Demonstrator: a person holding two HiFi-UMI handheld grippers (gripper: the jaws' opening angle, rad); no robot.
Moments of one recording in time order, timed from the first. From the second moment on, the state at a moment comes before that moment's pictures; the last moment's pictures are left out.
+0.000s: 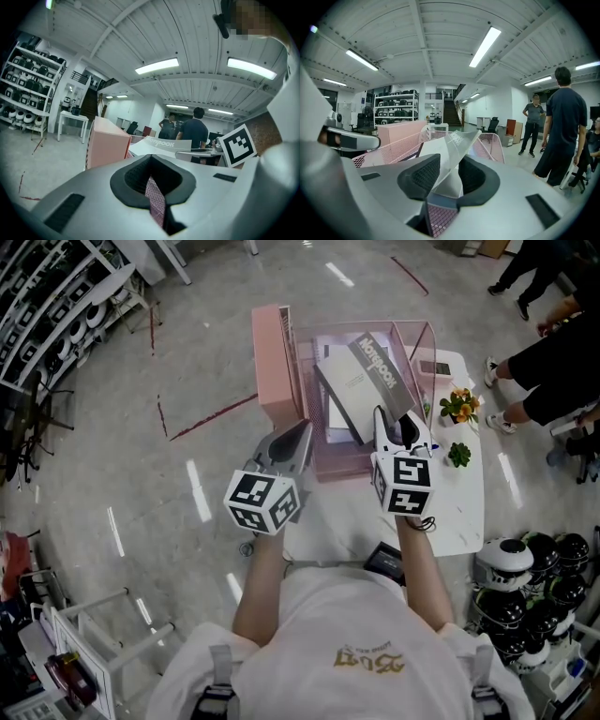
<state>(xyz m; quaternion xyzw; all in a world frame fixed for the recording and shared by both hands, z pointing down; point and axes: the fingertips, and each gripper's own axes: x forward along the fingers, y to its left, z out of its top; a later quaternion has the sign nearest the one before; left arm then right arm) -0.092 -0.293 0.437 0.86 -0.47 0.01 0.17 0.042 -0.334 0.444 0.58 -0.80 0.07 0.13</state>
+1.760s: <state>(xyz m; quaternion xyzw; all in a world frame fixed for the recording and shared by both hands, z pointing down) -0.091 -0.294 0.424 0.87 -0.47 0.00 0.16 0.036 -0.348 0.428 0.54 -0.77 -0.10 0.34</state>
